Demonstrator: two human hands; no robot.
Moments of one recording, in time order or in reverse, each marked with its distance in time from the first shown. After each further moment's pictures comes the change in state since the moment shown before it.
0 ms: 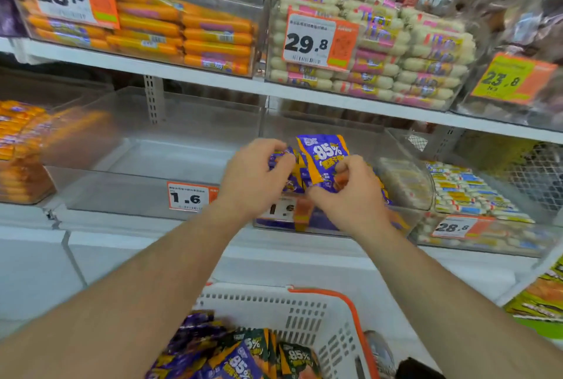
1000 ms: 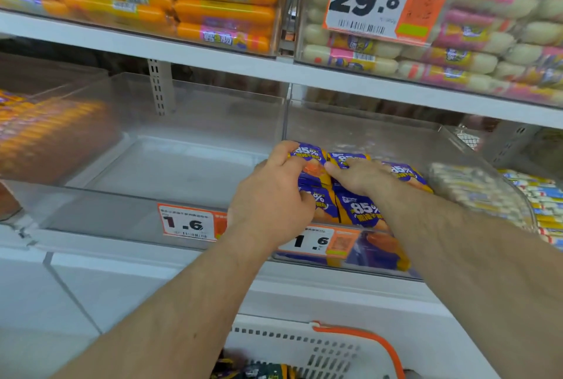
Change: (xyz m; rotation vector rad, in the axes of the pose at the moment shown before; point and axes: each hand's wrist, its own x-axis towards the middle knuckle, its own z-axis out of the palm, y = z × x) left_hand 0.034 -0.051 0.028 0.425 -0.100 -0.007; right_hand 0.178 0.079 0.108 -0.742 -0.521 0.277
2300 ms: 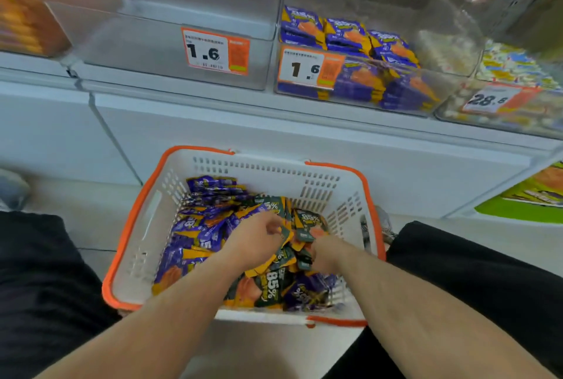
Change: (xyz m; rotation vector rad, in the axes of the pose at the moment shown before) left_hand -0.293 -0.034 0.072 -0.353 -0.732 -0.476; right_hand -0.306 0.090 0.261 -0.337 -0.704 -0.356
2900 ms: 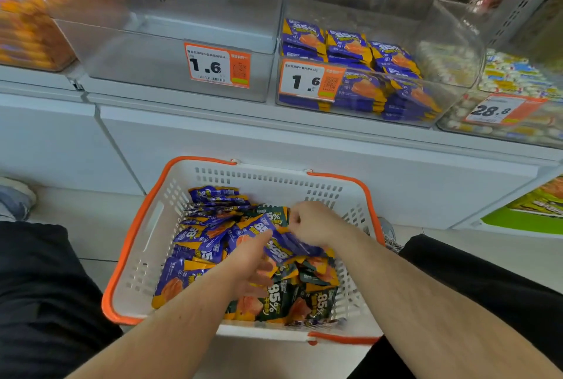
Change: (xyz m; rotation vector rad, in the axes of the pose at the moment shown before) left_hand -0.001 -0.009 0.005 -0.782 -0.181 -0.589; right_hand -0.025 -0.028 -0.077 0.347 0.392 -0.194
